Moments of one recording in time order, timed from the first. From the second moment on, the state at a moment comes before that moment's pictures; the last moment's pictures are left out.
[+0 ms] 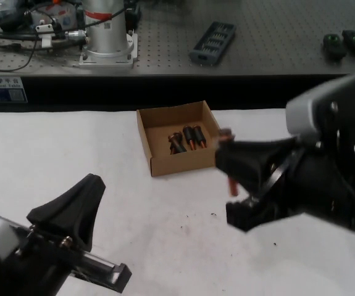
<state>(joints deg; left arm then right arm) -44.6 68.0 -3.0 -69.8 -15.6 -5.0 51.8 56.5 -39.3 8.9 8.7 8.4</state>
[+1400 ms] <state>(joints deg) -44.6 54.1 -14.7 -20.8 -7.9 -4.0 29.7 107.8 -93.8 38.9 -3.2 6.9</state>
